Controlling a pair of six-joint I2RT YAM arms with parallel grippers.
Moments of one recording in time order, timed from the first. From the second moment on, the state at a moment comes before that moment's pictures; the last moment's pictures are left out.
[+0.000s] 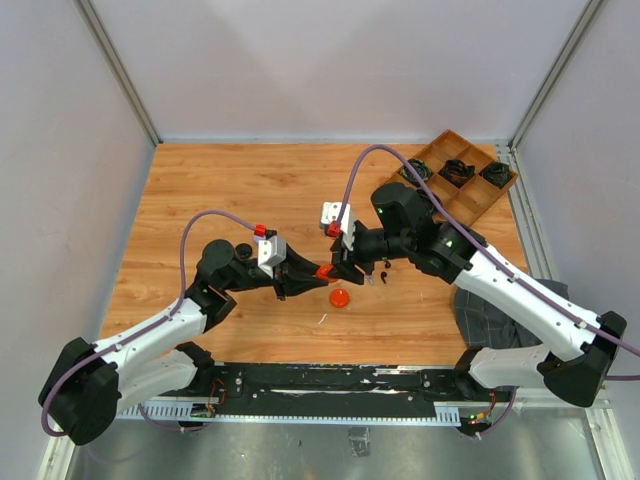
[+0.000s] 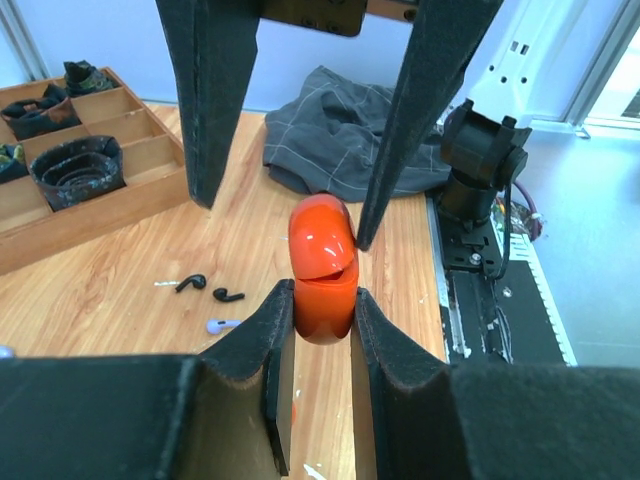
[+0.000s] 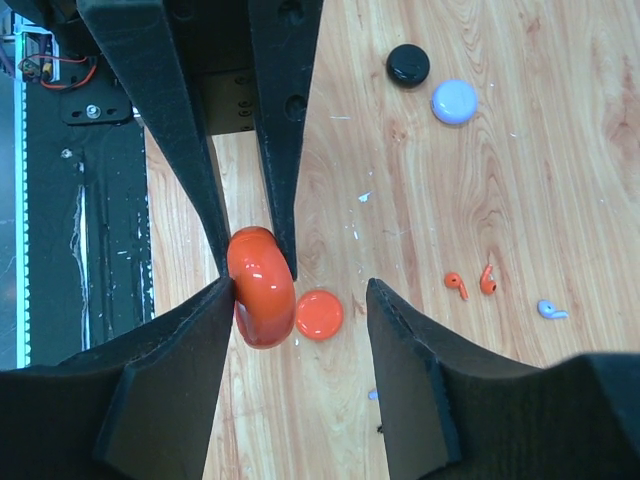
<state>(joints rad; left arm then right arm) -0.62 0.98 0.43 0.67 0.86 -0.12 0.87 1.24 1.29 -0.64 -0.44 -0.40</state>
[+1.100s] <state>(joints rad) -0.56 1.02 0.15 0.94 0.52 -0.10 0.80 1.36 1.24 -0.55 -0.20 -0.26</state>
